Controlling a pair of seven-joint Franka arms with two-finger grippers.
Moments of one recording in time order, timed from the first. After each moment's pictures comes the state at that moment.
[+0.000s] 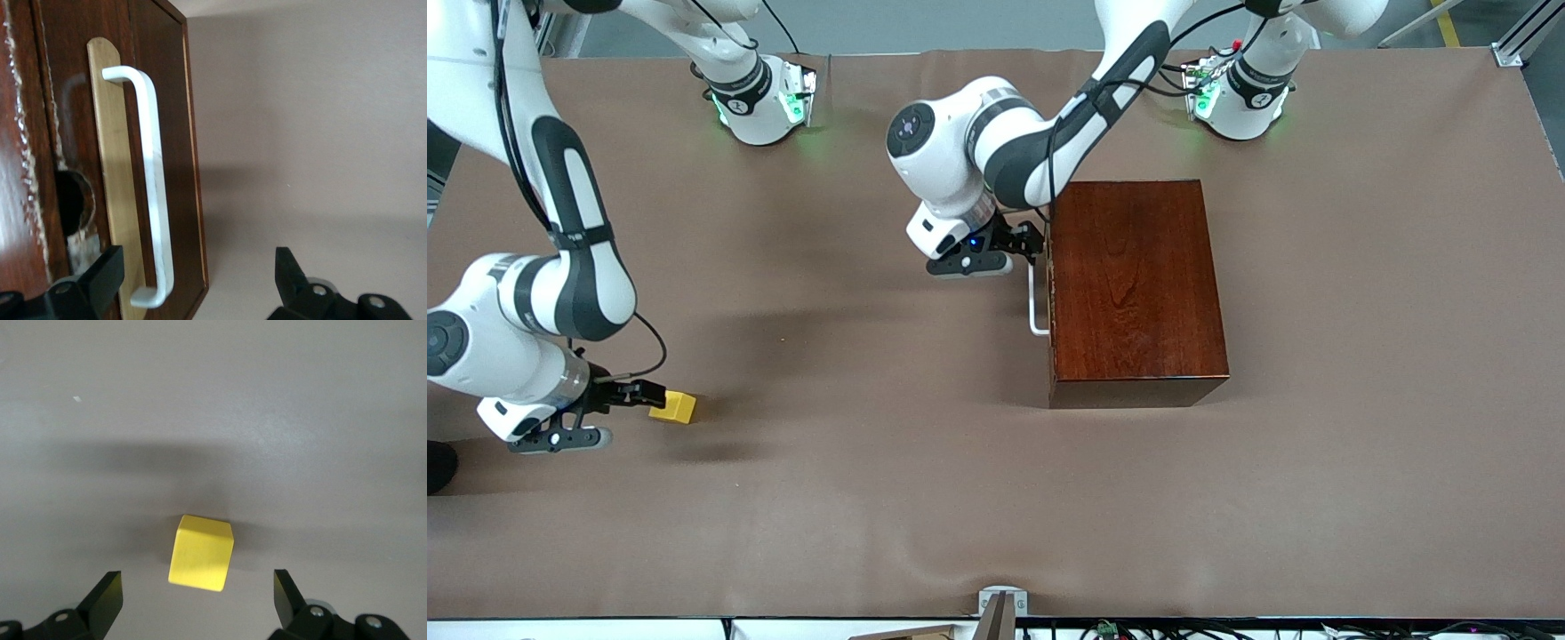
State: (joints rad) left arm -0.87 0.70 -0.10 -1.29 0.27 1.74 -0.96; right arm -0.08 0.57 -0.04 -1.66 0.00 2.22 -0.16
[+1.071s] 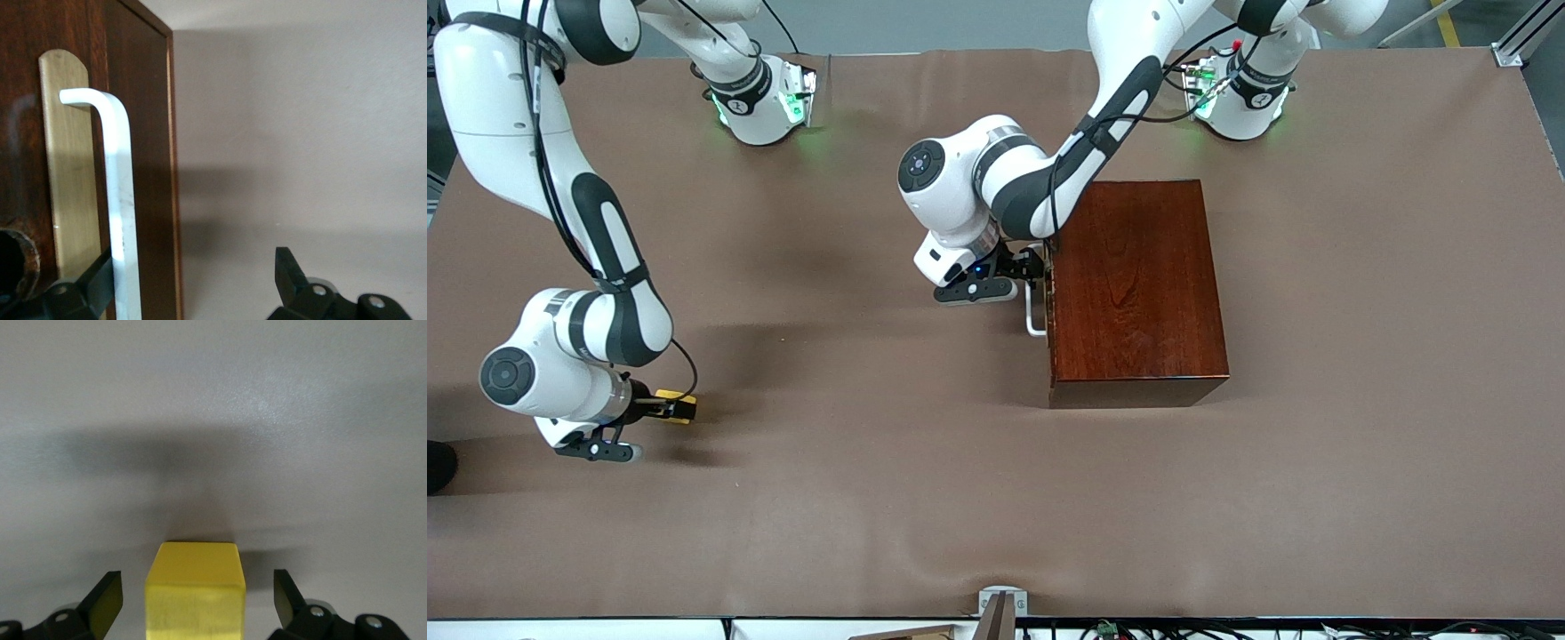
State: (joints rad) left arm -0.87 0.76 -0.07 -1.28 0.27 1.86 -1.01; right arm -0.08 0.72 -0.03 -1.66 0.01 2.32 0.00
